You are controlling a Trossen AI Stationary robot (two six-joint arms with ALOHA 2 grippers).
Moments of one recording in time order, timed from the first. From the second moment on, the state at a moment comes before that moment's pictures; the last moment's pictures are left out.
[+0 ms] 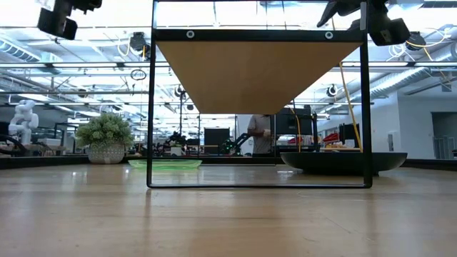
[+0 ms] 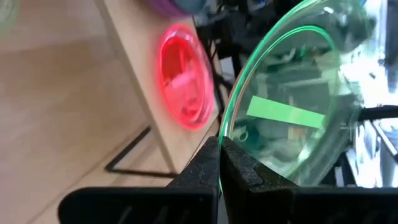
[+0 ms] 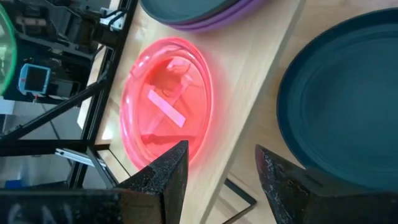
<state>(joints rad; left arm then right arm) -0.25 0.69 0.74 -0.41 -0.16 -1.37 0.23 1.05 0.96 -0.70 0.26 1.38</state>
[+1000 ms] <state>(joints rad) 0.02 1.02 0.96 -0.39 0.08 -1.20 0.24 1.05 0.96 -0.81 0.20 1.34</state>
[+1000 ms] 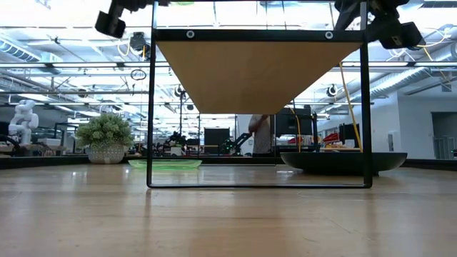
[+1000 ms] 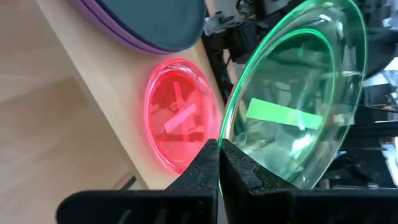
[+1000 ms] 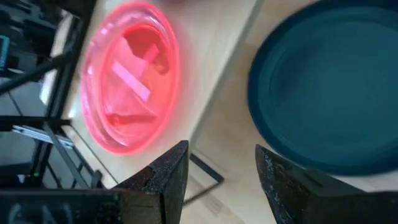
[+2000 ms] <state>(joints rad) 0.01 1.29 0.96 -0.21 0.00 -1.15 0.24 1.05 0.96 -0.91 0.10 1.35</state>
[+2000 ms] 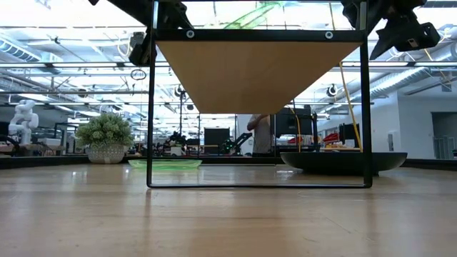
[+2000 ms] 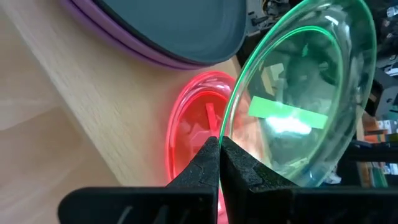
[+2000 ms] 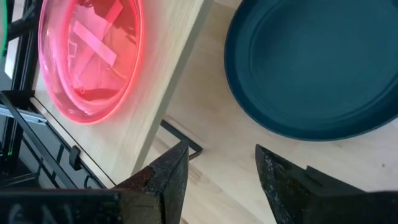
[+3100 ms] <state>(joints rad) -0.05 1.36 0.96 -0.24 -0.01 -1.19 0.24 1.05 0.96 -0.92 0.11 1.35</state>
